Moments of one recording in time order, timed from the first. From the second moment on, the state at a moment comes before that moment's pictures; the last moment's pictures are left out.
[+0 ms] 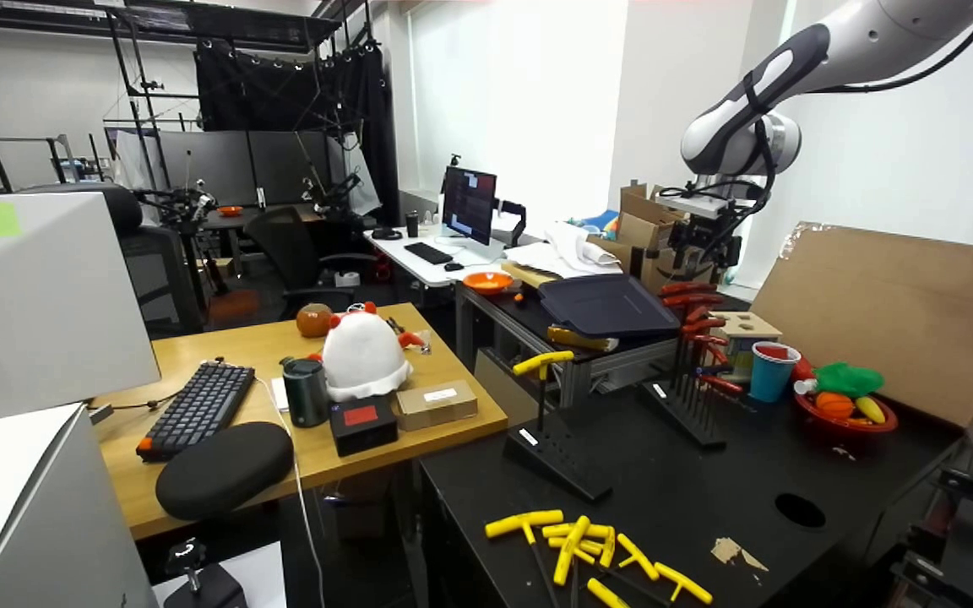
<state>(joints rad) -0.22 0.65 -0.29 -1.60 0.27 2.31 1.15</state>
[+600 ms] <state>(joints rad) -0.20 0.66 -0.29 -1.62 0.24 2.31 1.19</state>
